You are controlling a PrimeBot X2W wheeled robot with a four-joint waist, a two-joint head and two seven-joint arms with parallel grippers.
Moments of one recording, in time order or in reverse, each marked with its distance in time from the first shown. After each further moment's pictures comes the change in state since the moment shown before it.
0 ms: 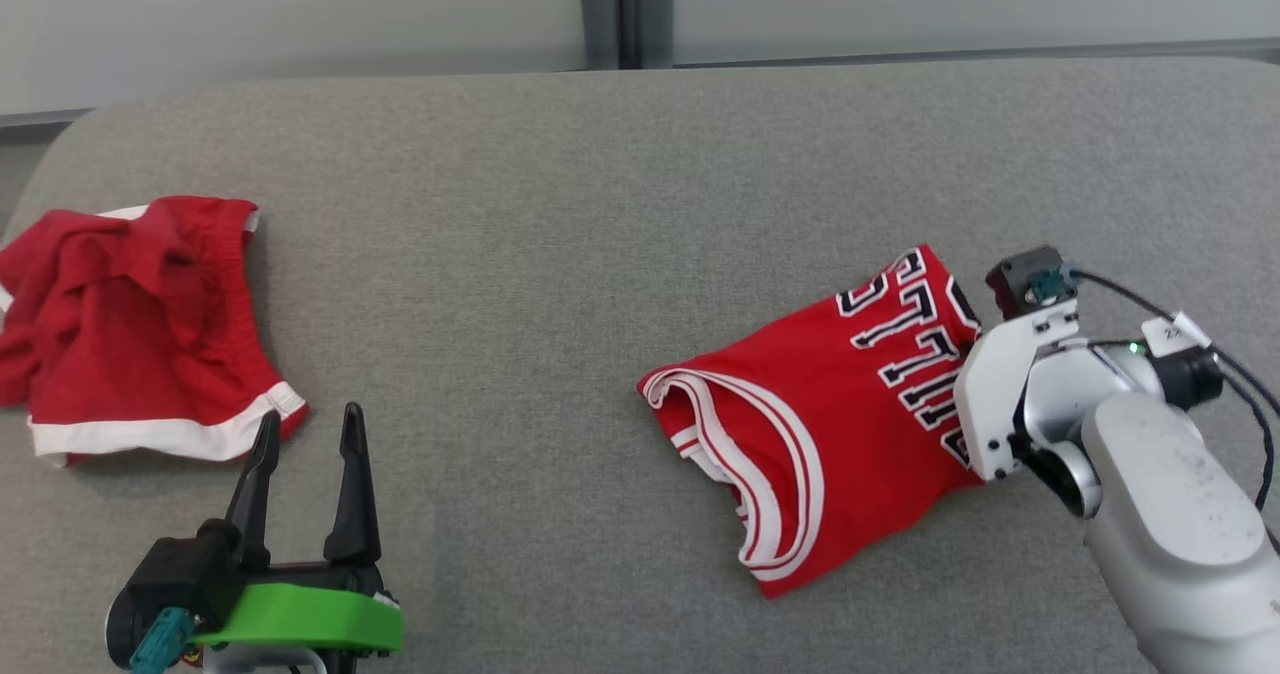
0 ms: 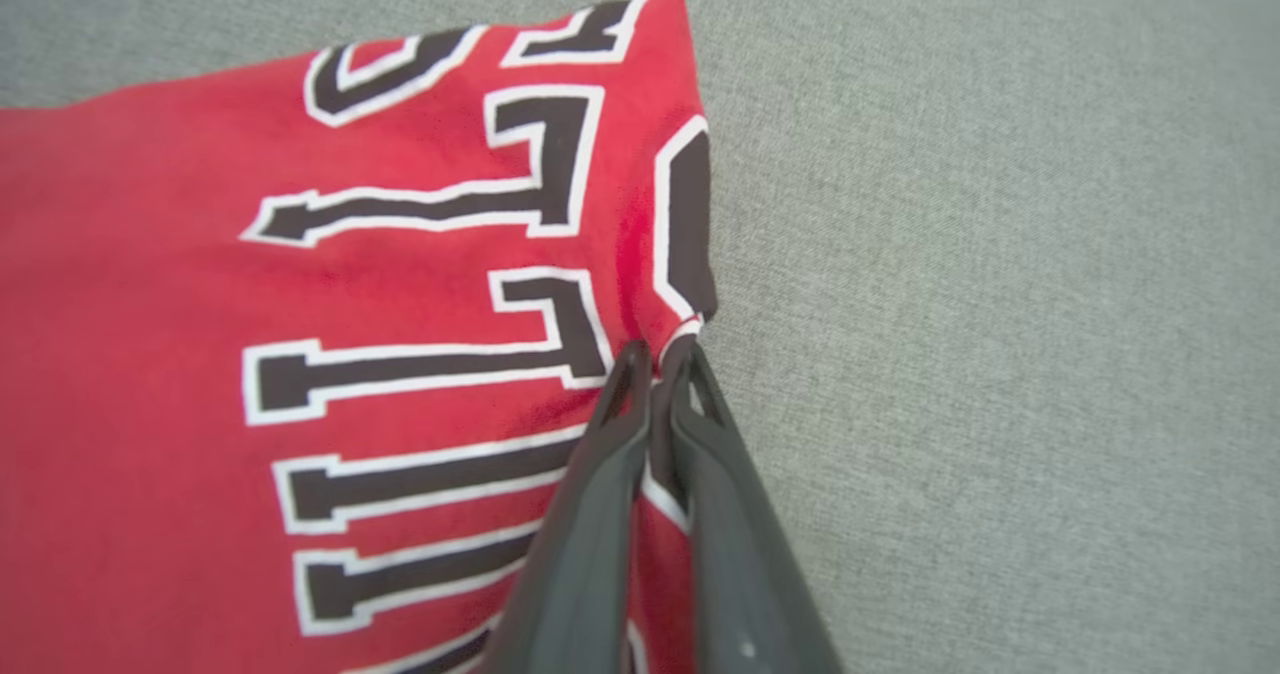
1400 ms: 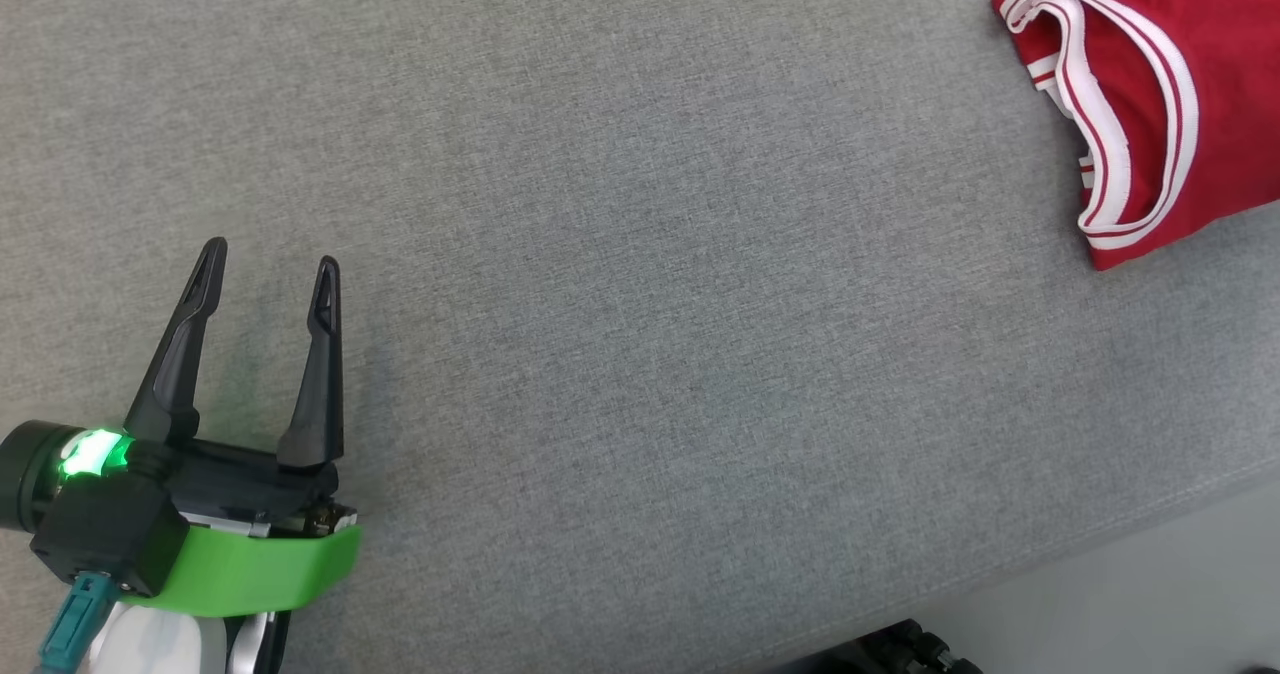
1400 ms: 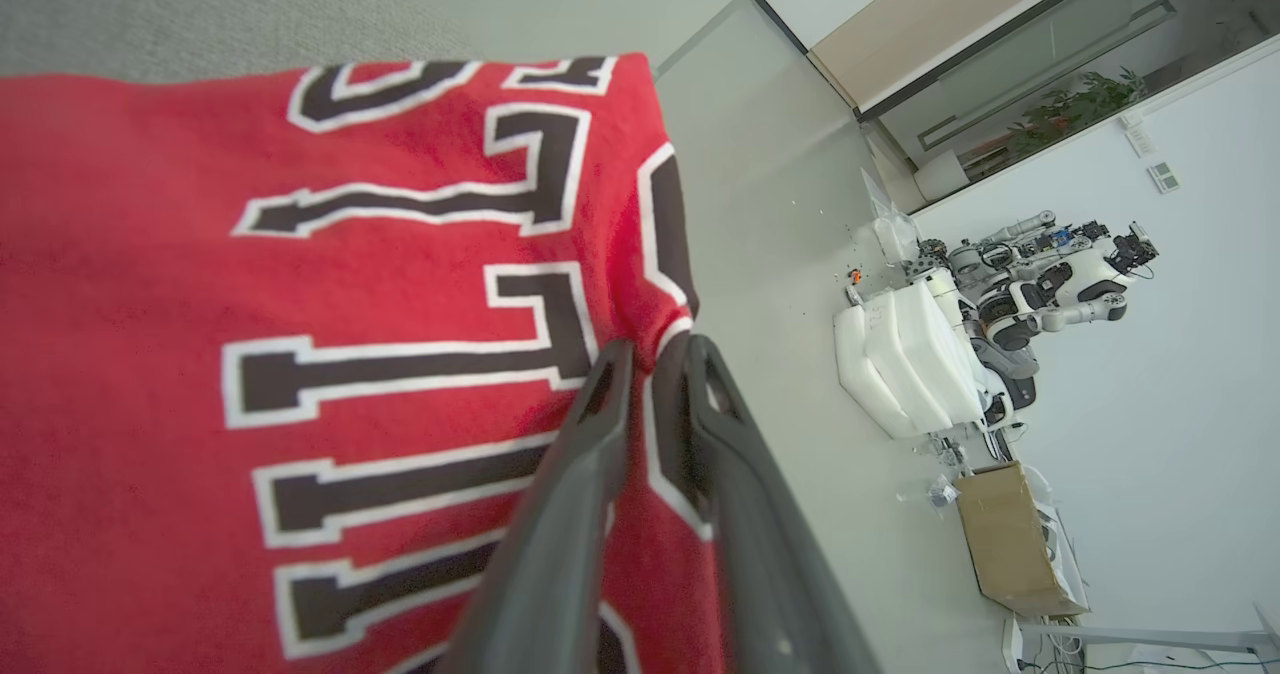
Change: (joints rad) left arm -0.105 0.162 -0.077 -0.325 0.088 0.000 0.000; right arm -0.343 -0.202 -0.495 0.207 -0.550 0.000 -0.554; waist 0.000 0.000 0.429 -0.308
